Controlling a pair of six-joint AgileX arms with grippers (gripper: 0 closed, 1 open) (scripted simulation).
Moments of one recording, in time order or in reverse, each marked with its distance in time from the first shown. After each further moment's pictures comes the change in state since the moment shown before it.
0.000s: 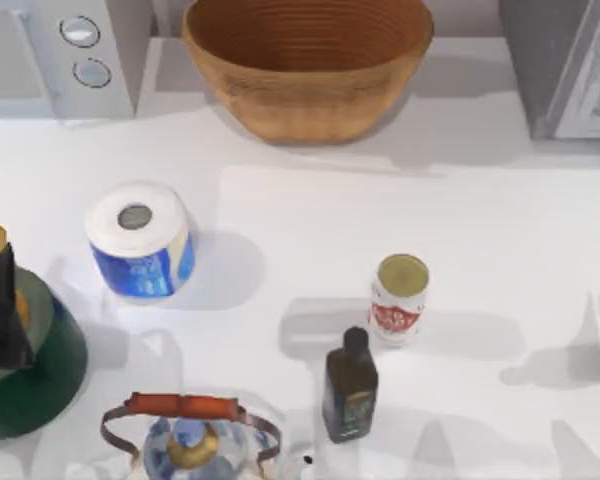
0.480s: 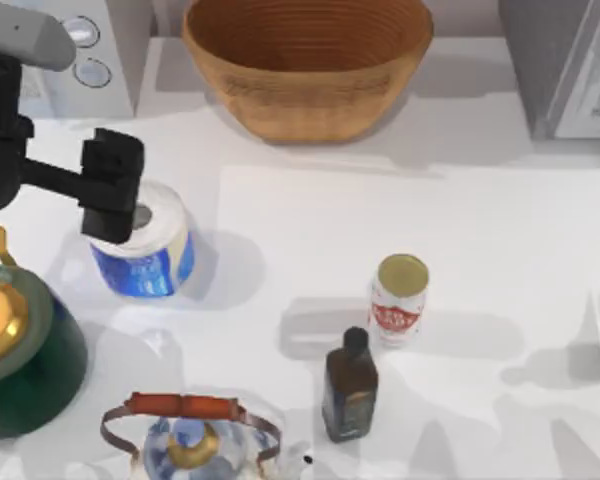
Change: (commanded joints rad) left arm -0.291 0.799 0.785 -0.500 0.004 -0.011; right arm 0.000 0.000 0.000 0.000 0.000 0.000
